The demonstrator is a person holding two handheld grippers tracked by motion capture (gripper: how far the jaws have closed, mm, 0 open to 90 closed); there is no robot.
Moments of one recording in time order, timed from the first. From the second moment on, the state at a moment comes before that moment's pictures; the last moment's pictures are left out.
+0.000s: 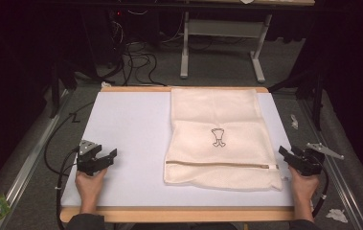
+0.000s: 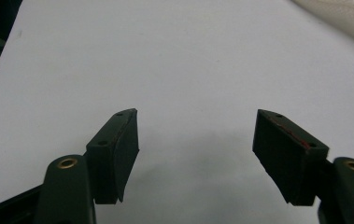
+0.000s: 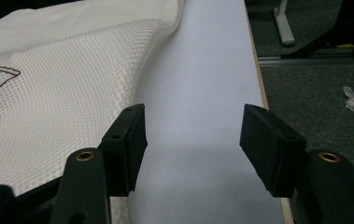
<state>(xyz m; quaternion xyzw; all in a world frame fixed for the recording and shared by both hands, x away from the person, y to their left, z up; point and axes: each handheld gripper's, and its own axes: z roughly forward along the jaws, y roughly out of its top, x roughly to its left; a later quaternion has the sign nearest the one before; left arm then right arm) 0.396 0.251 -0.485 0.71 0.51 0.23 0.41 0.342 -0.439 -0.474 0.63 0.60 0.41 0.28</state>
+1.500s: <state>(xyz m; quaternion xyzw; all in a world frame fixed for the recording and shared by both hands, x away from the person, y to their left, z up) 0.400 0.171 -0.445 0.77 0.44 0.18 0.43 0.337 -0.431 -0.456 0.62 0.64 0.39 0.24</state>
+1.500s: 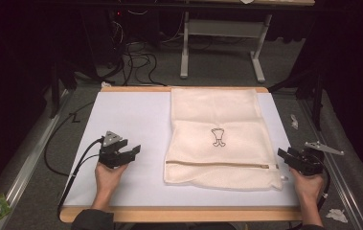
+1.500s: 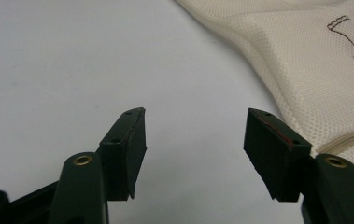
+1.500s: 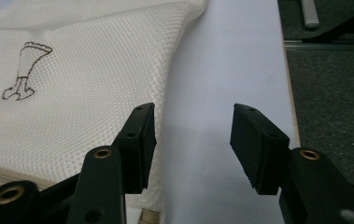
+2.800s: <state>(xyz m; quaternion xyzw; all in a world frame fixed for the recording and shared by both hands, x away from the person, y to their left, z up) 0.421 0.060 -0.465 0.81 0.41 0.11 0.39 0.363 -0.398 -0.455 0.61 0.68 0.35 0.21</state>
